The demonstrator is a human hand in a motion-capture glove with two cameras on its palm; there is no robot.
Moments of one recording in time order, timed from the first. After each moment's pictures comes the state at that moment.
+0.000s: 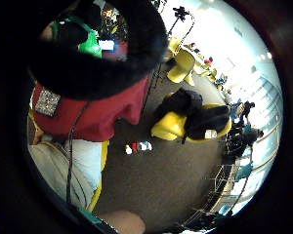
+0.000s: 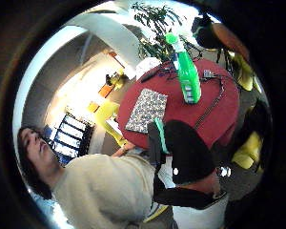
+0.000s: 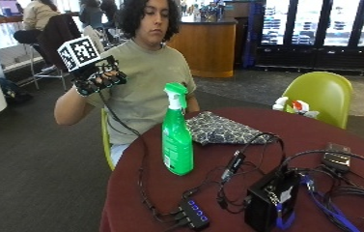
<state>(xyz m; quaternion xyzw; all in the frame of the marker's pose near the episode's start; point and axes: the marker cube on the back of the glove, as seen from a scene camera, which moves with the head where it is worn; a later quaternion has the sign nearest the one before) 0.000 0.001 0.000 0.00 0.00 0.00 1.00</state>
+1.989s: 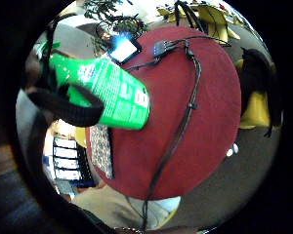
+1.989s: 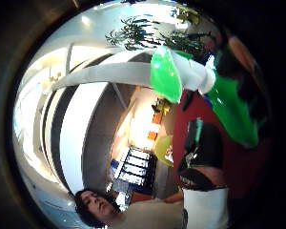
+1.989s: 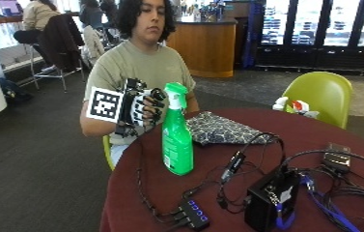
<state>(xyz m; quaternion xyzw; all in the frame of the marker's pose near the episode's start) 0.004 -0.167 0.134 0.11 -0.40 0.16 0.89</state>
